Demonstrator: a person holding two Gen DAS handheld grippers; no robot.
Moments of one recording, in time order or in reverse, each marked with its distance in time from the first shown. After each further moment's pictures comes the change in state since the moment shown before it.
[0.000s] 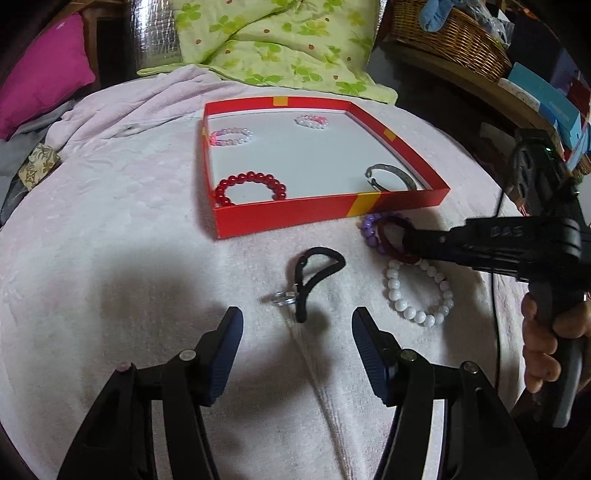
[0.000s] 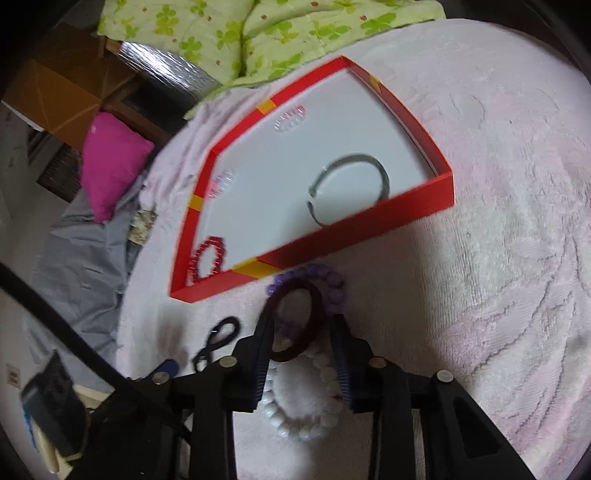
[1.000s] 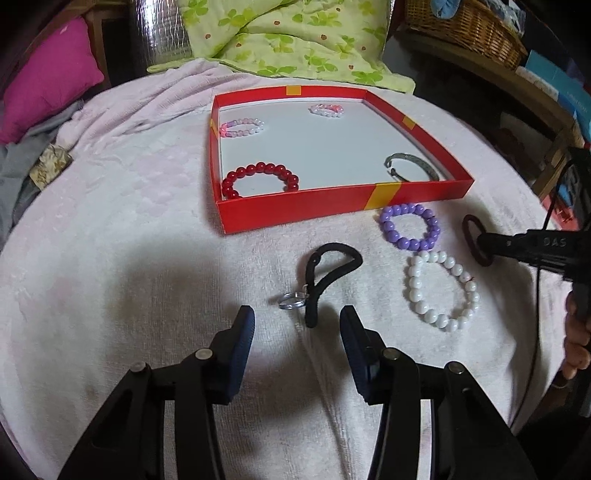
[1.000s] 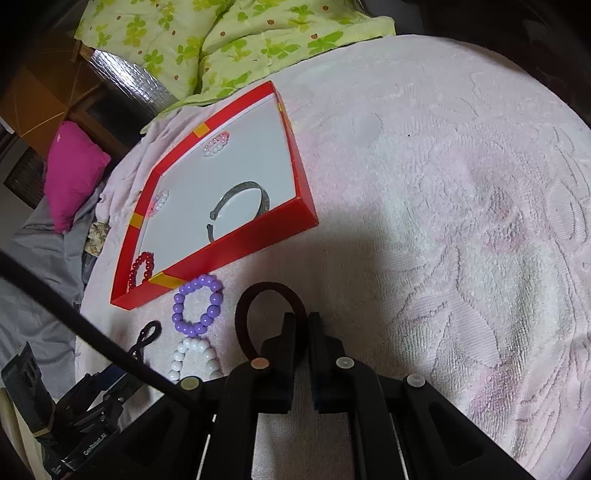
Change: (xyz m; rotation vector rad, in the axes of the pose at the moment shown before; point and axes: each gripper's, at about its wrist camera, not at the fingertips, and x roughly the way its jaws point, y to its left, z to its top) left arm 0.015 -0.006 0.002 -0.001 0.032 0.108; right arm -0.042 -0.057 0.002 0.008 -0.055 -0.147
